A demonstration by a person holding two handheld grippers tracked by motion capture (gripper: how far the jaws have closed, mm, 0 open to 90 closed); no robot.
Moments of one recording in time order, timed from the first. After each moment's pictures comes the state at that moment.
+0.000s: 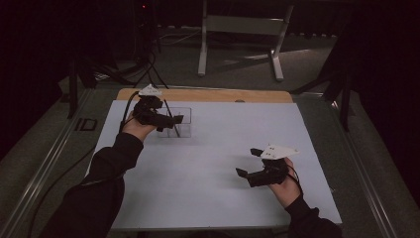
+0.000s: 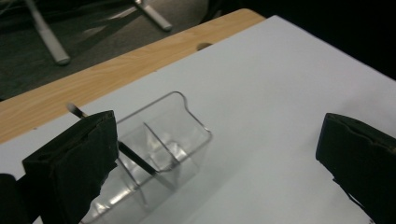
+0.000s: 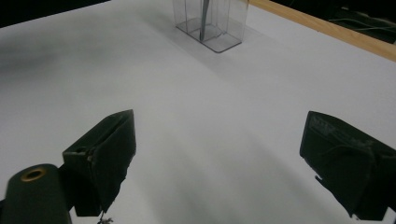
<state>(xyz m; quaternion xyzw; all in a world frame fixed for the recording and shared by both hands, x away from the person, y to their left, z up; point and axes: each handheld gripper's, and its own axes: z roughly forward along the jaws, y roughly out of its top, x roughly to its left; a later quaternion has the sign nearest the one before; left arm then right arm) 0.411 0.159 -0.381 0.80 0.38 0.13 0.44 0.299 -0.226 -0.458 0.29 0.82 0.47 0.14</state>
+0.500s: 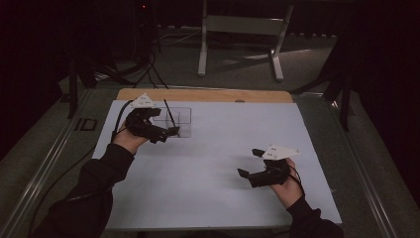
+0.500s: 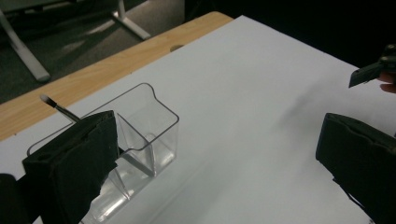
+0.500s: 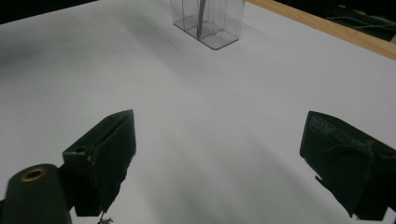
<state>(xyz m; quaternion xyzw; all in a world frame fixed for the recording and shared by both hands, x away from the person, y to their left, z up) 0.375 0.170 -0.377 0.81 0.33 0.13 0.47 0.297 -0.231 -0.458 0.30 0.82 0.46 0.14</state>
